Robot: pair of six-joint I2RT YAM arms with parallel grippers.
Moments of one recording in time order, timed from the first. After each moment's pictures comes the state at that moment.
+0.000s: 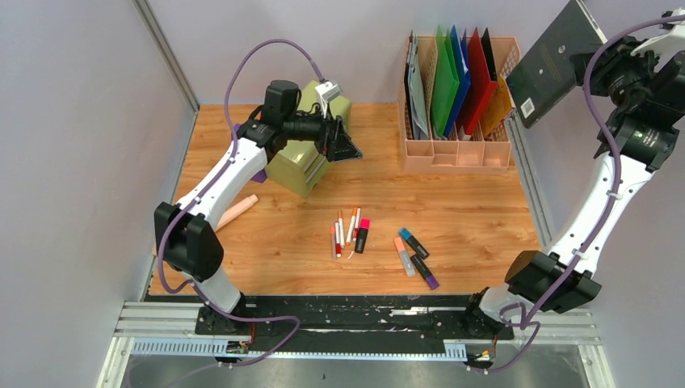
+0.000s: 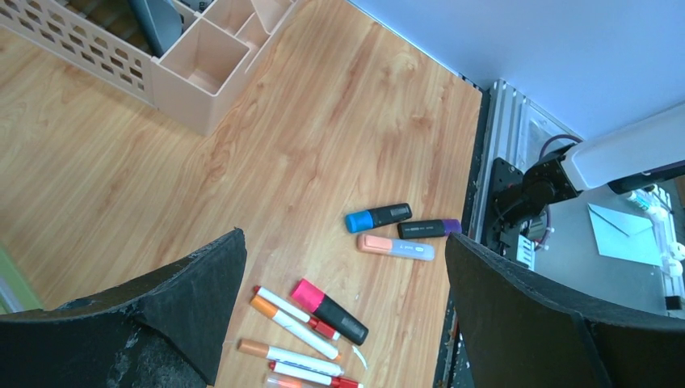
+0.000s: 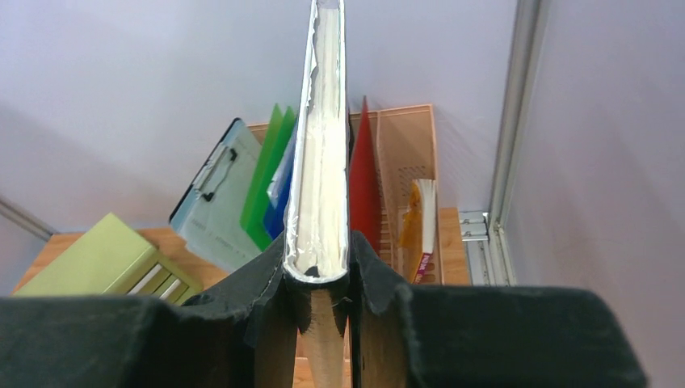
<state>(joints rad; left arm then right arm) -0.43 1.66 1.59 -0.37 0.90 -0.08 -0.61 1.48 1.98 -0.44 -0.70 0.25</state>
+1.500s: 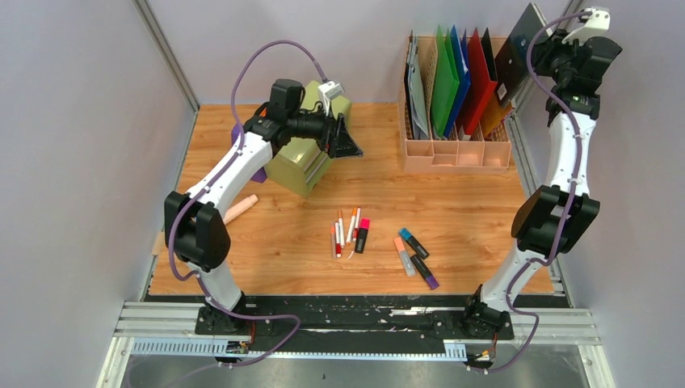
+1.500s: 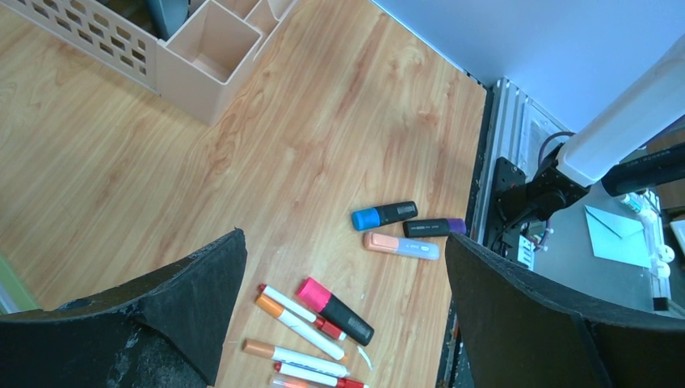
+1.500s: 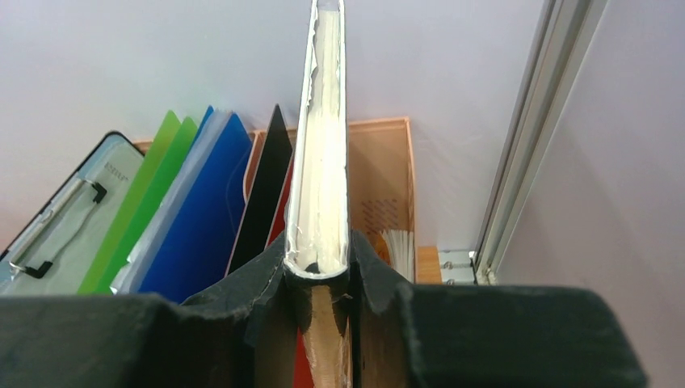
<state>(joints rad) -0.41 1.74 1.63 -0.38 0.92 -0.08 -0.37 1.90 1.99 -0.07 -0.40 0.16</state>
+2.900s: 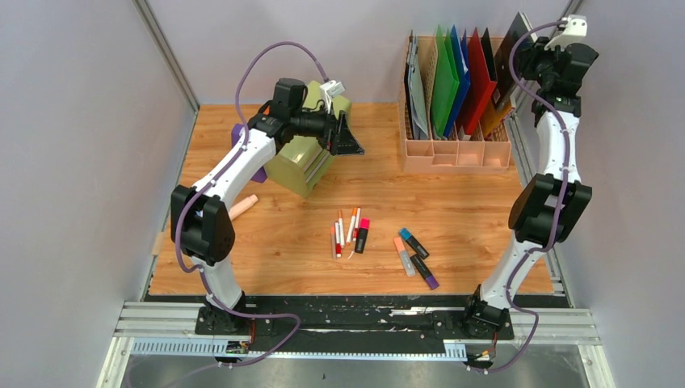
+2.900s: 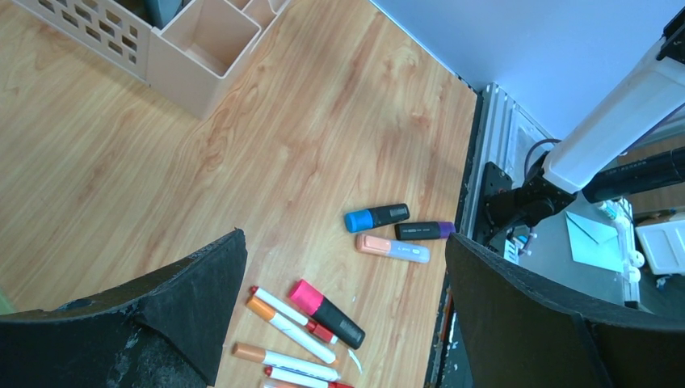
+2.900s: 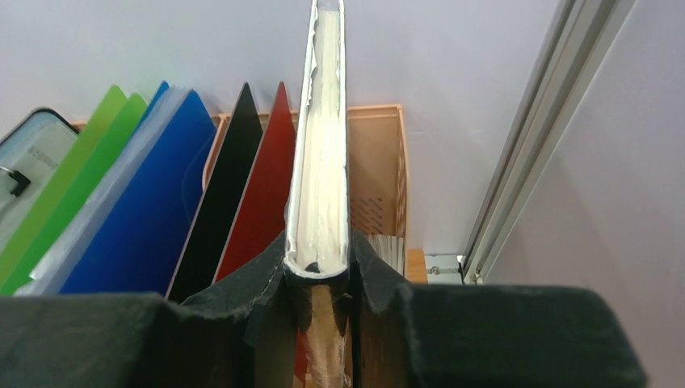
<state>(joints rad) -0.40 1.80 1.67 -0.38 0.94 -0.13 -0.34 1.99 2.01 0.00 -0.35 0.10</state>
